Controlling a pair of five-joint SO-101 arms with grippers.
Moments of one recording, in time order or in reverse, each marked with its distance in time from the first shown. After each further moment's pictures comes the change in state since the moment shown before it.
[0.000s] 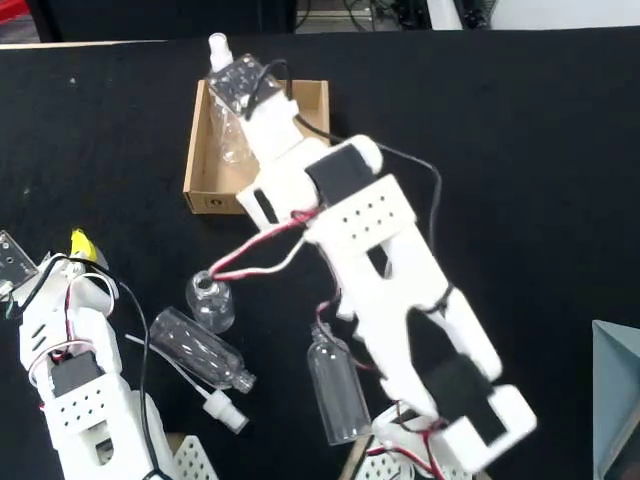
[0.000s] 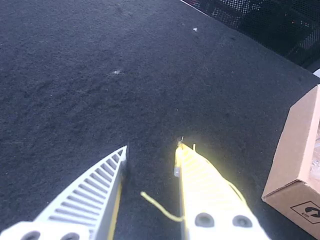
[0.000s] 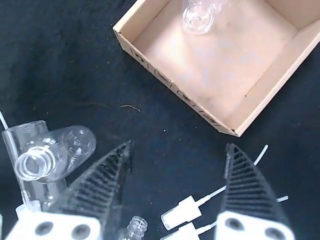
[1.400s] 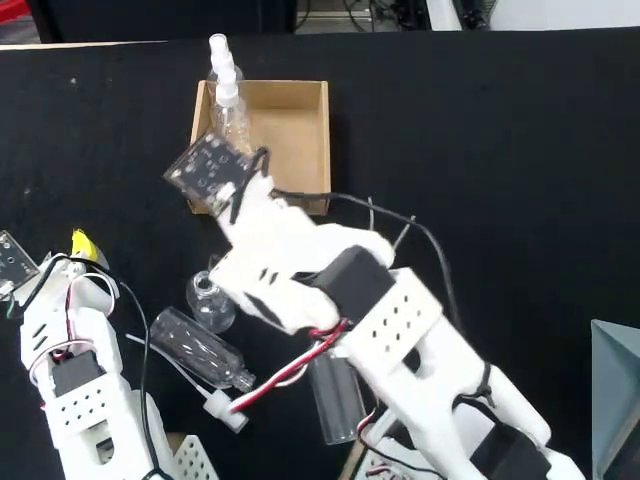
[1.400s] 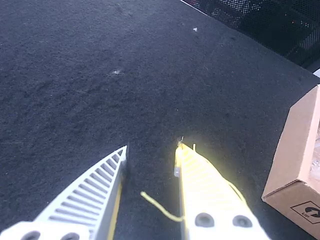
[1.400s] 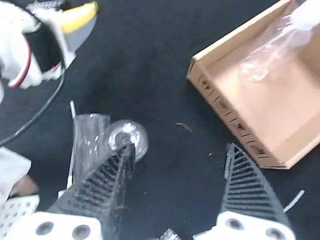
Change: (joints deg) left arm 0.0 0.0 0.0 0.0 0.0; right arm -14.9 -23.0 21.7 -9.1 -0.1
